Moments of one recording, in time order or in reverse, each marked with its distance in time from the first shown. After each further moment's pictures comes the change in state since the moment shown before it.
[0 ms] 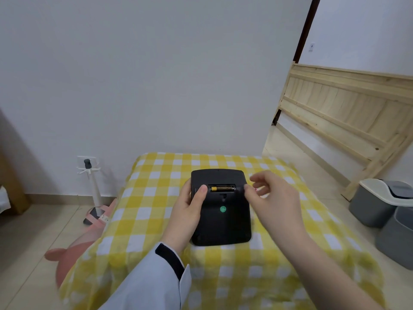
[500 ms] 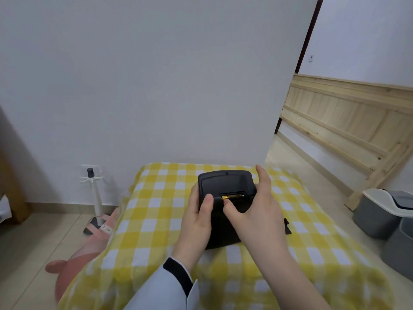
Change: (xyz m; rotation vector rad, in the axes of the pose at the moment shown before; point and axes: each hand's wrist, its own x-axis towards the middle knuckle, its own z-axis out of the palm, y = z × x) left_hand -0.001 0.011 0.011 0.035 0.031 0.182; right_hand -0.011 -0.027 0.031 0.032 -0.003 0.005
